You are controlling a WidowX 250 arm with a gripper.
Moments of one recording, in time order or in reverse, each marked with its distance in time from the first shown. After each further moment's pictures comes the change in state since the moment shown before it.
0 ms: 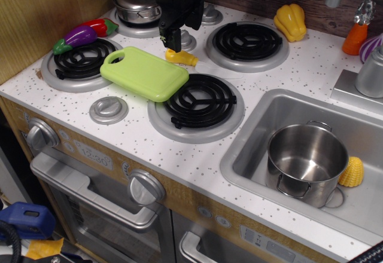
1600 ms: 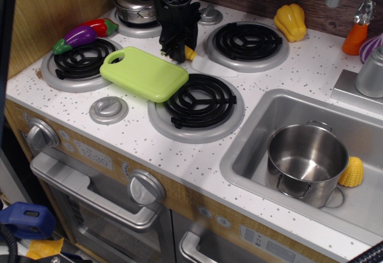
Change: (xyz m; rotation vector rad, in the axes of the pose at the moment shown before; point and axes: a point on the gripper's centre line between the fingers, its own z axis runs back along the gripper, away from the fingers) arm 0.003 0.002 -0.037 0.083 0.058 -0.003
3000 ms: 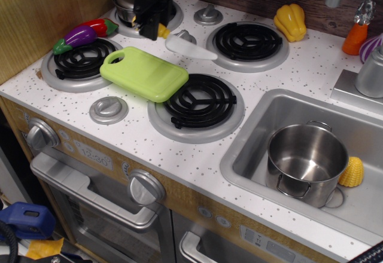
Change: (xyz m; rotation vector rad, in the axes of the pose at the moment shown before) arm 0.020 0.046 0.071 0.061 -0.111 0.130
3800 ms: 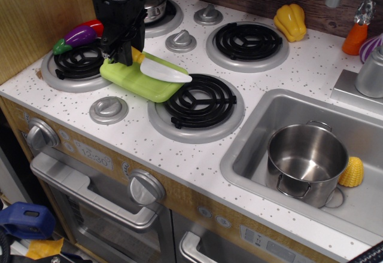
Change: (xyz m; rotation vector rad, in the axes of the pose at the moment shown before) arm 0.017 0.033 -0.029 -0.042 0.065 -0.003
